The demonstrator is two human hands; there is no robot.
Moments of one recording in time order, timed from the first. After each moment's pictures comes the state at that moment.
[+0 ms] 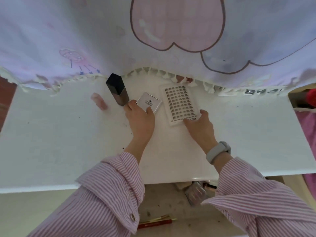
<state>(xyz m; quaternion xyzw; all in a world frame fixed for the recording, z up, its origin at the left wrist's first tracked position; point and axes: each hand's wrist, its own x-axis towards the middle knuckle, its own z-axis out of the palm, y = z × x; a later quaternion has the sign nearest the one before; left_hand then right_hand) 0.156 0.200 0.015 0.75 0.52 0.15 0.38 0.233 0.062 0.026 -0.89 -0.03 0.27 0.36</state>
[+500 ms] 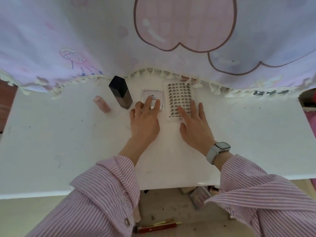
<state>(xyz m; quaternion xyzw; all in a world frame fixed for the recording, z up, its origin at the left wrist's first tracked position) 0.144 0.216 0.000 0.96 0.27 -0.01 0.09 0.234 0.076 0.004 -0.91 -0.37 0.14 0.11</state>
